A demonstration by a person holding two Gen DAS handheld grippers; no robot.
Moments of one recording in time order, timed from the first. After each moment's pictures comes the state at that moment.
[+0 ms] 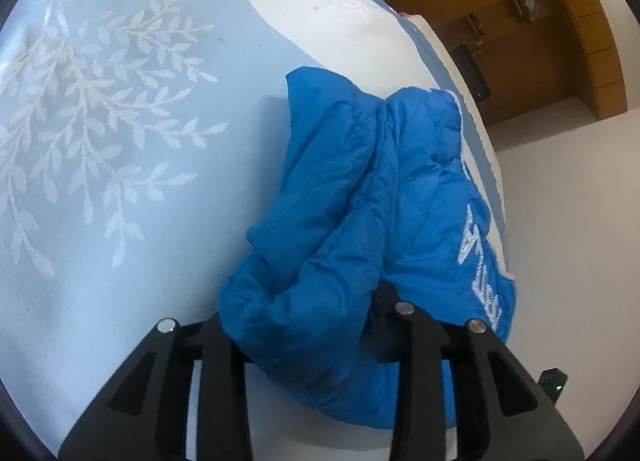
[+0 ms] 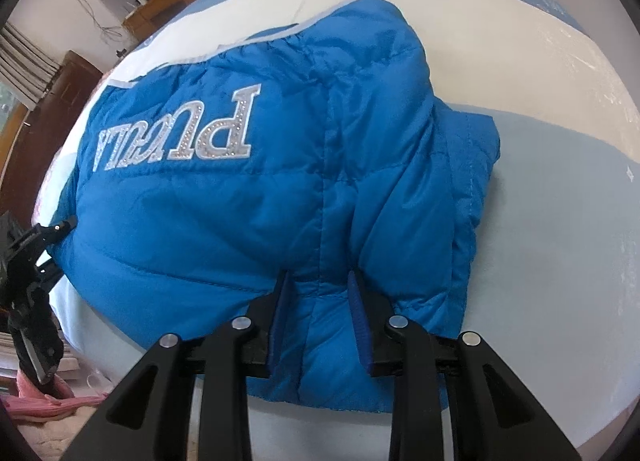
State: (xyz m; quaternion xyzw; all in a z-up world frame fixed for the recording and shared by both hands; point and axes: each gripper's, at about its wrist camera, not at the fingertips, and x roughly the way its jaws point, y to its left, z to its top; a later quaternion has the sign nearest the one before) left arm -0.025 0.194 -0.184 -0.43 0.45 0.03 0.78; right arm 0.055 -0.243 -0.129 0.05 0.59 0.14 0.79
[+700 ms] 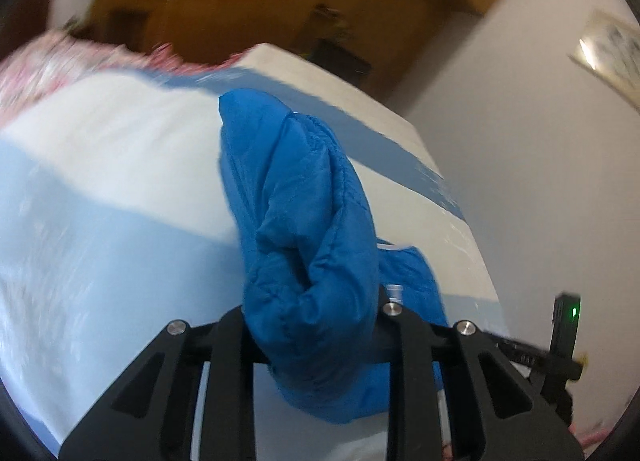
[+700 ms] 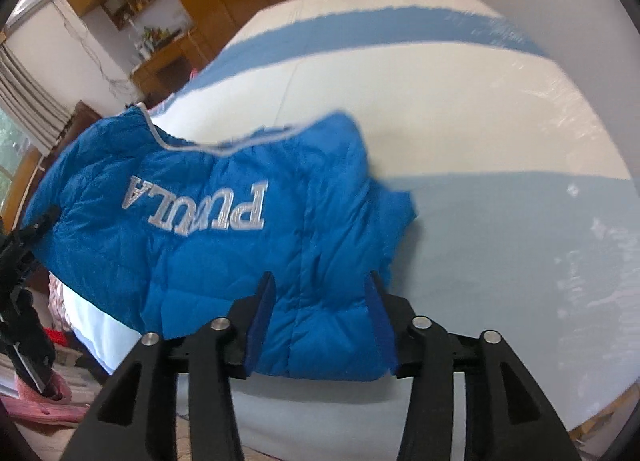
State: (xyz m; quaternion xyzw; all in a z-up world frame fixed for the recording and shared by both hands) left arm 0.003 0.066 0.003 -0.21 0.37 -0.12 0.90; right arm 0.024 -0.313 -0.024 0.10 0.51 0.12 0.85
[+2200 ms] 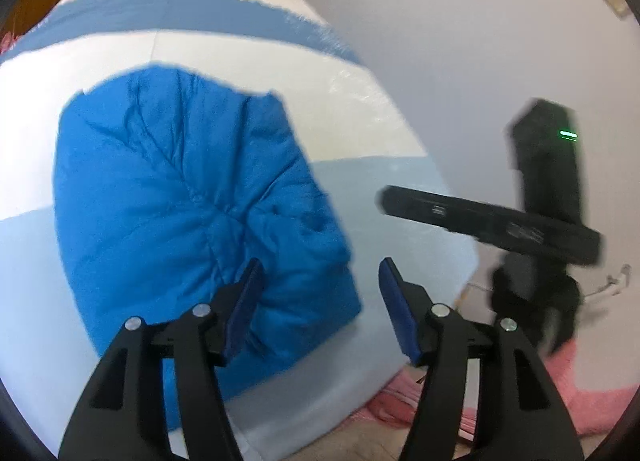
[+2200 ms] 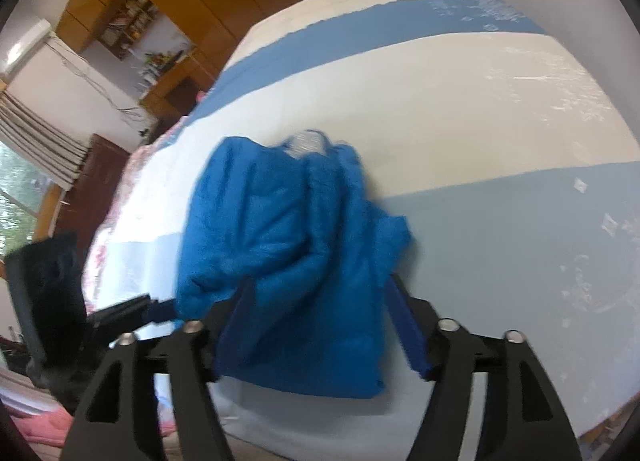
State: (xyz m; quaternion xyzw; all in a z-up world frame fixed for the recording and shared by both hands) left arm 0.056 -0.102 -0.035 -0.11 0.51 -0.33 0.79; right arm 0.072 -0.326 -0.018 0.19 0.53 0.17 0.81
